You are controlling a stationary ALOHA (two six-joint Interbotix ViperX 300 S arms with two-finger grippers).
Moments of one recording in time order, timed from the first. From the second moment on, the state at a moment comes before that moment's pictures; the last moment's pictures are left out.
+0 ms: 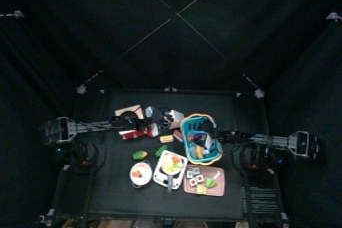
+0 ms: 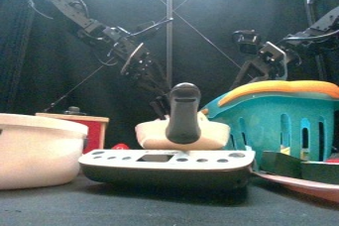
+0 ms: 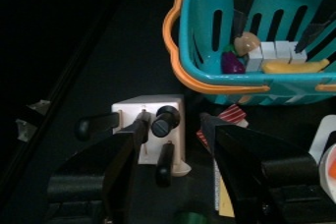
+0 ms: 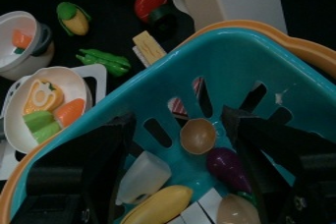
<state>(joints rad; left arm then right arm) 0.35 -0.08 0.58 1.23 -0.02 -1.11 -0.35 -0.43 1.04 -1.06 -0.11 1.23</state>
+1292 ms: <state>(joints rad) 0.37 -0.23 0.73 1.19 -0.06 -1.10 -0.35 -0.42 1.04 -1.06 -0.11 1.23</state>
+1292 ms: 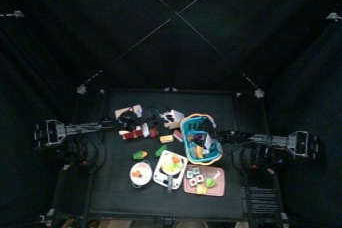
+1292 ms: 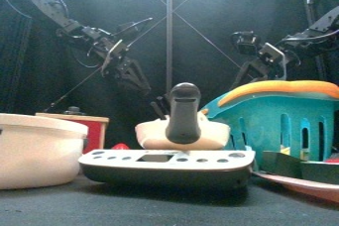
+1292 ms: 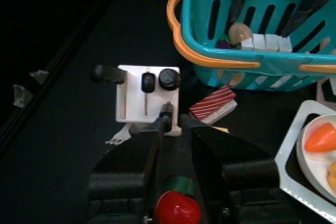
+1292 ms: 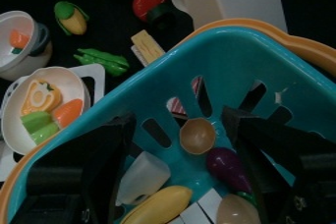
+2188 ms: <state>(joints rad) 0.36 -0.07 0.58 1.48 -0.06 -0.78 -0.35 -0.42 1.04 -1.05 -0.11 1.23</state>
